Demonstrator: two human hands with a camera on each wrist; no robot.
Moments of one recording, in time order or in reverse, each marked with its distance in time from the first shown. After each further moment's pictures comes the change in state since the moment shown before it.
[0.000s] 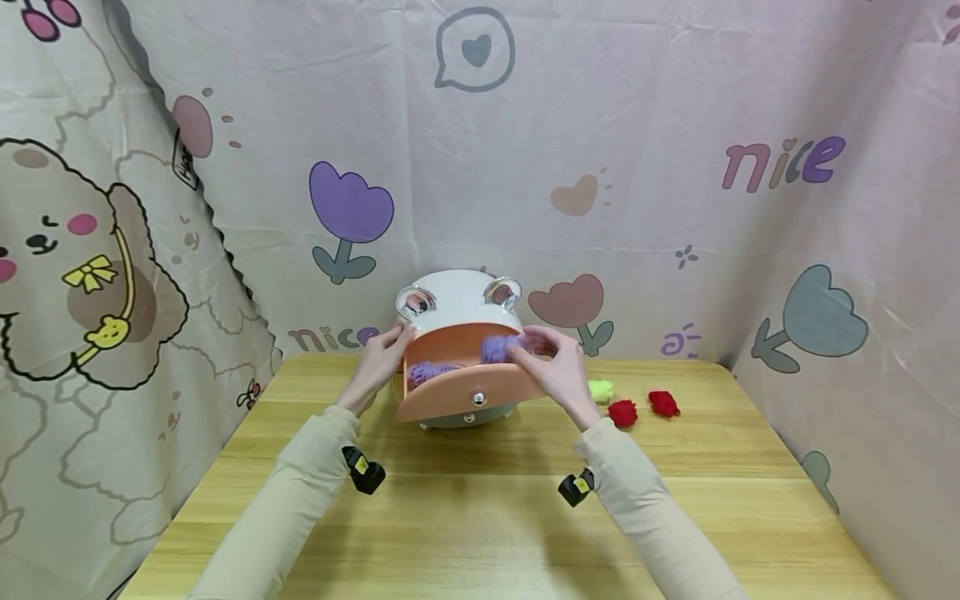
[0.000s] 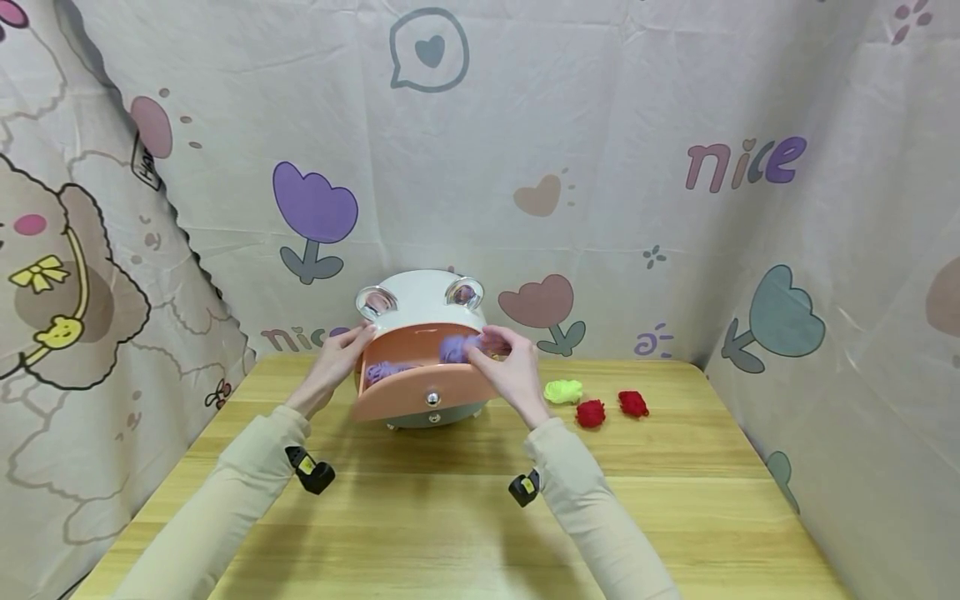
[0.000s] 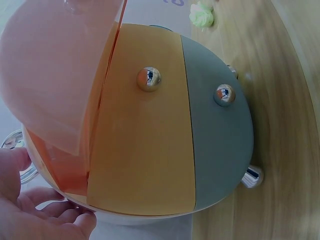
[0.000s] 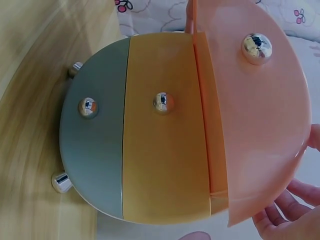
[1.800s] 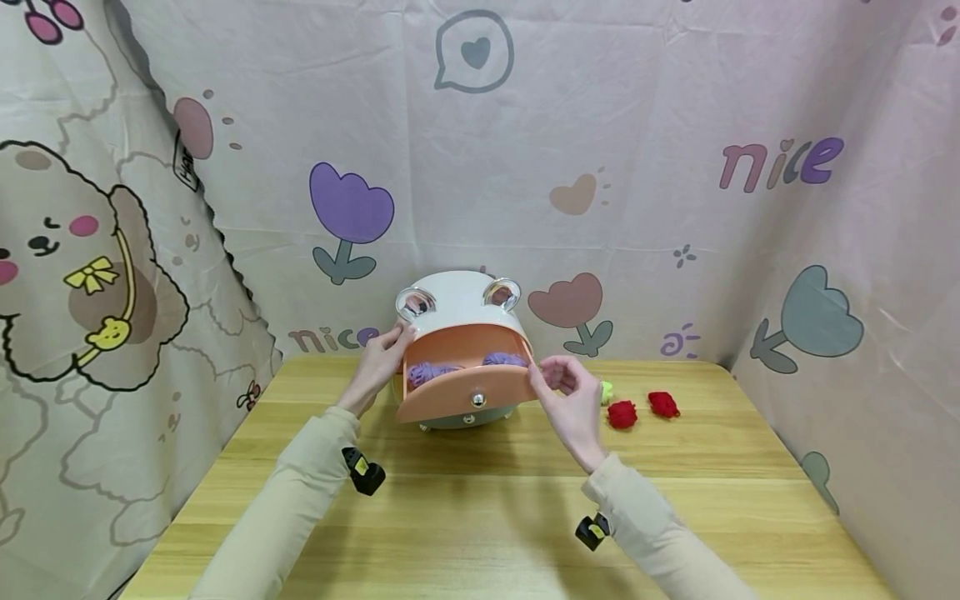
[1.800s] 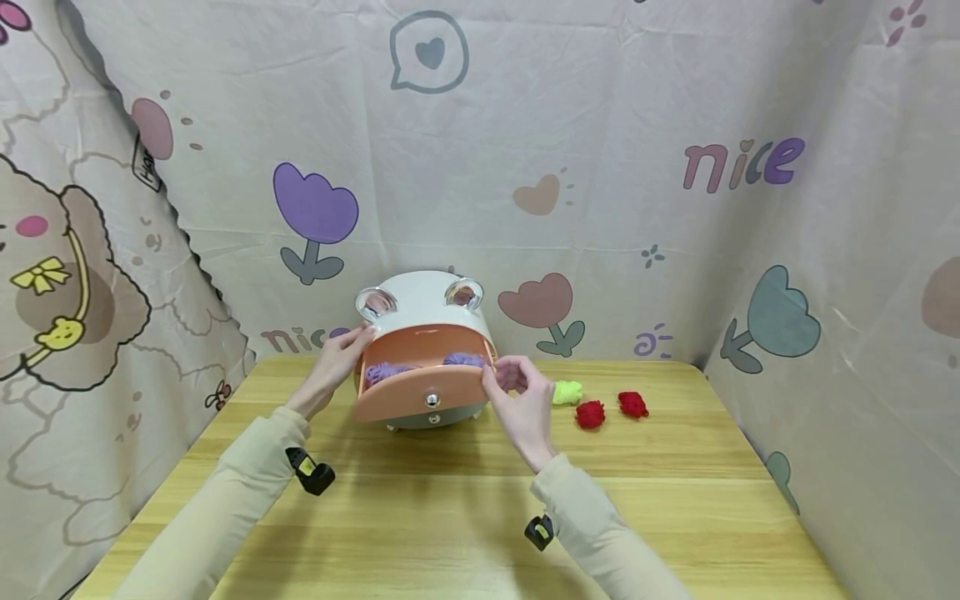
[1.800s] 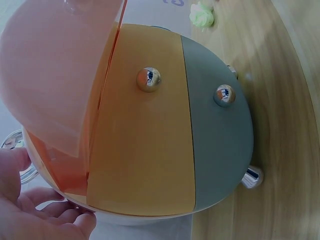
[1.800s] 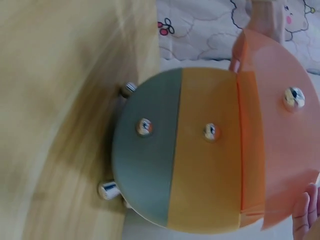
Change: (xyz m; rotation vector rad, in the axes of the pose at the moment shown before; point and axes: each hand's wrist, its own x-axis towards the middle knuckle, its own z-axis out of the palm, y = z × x) left_hand -0.001 -0.003 0.001 -0.014 0.000 0.031; right_hand -0.049 0.013 0.008 0.188 0.266 -0.127
